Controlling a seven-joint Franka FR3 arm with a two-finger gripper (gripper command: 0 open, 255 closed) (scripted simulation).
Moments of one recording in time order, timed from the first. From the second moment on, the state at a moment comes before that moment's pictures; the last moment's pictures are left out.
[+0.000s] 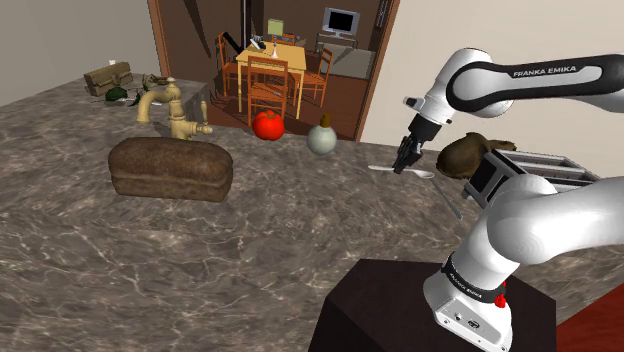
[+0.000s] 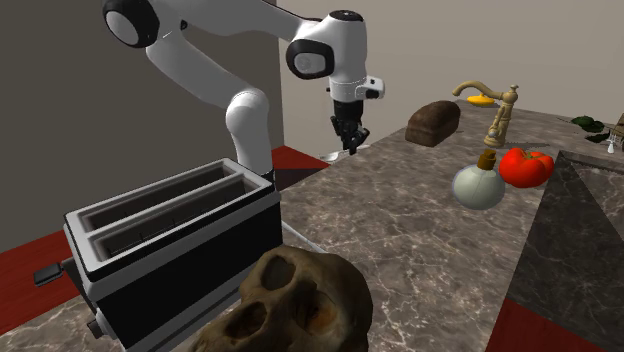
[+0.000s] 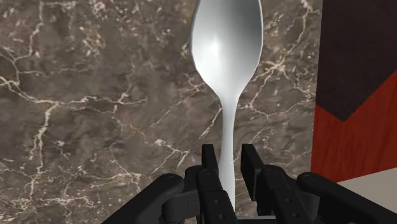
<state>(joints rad) 0.01 -0.88 -0.49 -2.85 -0.14 2.08 -0.82</state>
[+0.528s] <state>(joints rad) 0.02 -0.92 -0.45 -2.76 -0.11 1.95 -0.79</state>
